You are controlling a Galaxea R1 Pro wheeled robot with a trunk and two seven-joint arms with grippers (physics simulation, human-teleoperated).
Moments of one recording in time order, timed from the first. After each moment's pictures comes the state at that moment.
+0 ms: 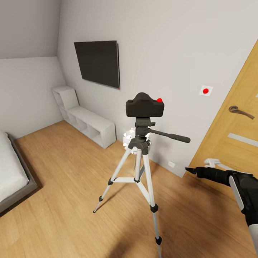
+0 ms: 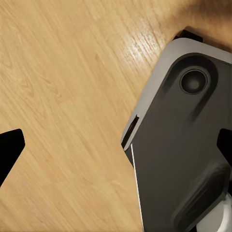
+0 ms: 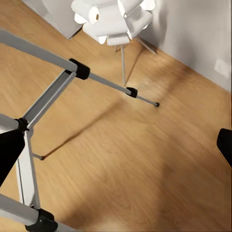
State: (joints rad) left arm -0.23 0.09 -0.08 0.00 0.47 -0.03 0.13; right arm -0.60 -0.35 -0.24 -1.18 -0.04 0.77 0.68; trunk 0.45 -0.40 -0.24
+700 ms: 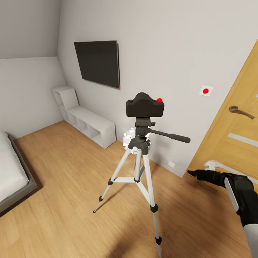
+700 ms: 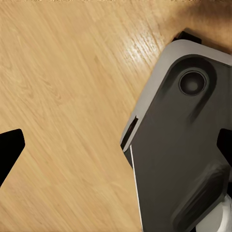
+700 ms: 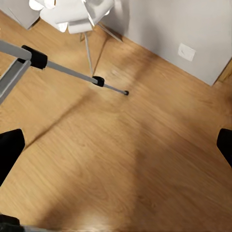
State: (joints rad) left arm -0.23 0.09 -0.09 0.00 0.47 -0.03 0.13; right arm -0.60 -0.31 -0.24 -1.14 -0.02 0.76 0.51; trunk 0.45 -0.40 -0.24
